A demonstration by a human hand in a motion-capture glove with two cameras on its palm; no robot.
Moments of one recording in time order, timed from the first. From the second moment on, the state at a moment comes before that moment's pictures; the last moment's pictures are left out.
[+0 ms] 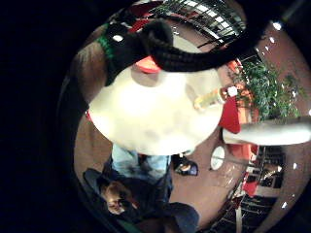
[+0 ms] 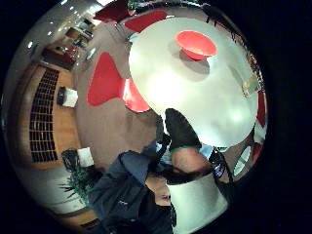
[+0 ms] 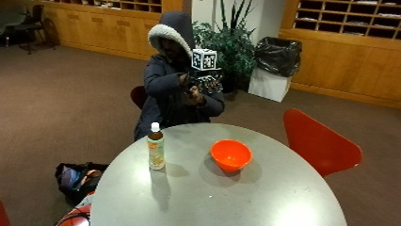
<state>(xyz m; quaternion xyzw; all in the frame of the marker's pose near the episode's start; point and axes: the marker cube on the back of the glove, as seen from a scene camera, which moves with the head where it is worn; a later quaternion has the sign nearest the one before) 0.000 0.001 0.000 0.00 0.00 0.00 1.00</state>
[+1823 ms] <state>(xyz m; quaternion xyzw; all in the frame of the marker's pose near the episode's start) 0.102 0.028 -0.014 0.07 -0.03 0.16 0.98</state>
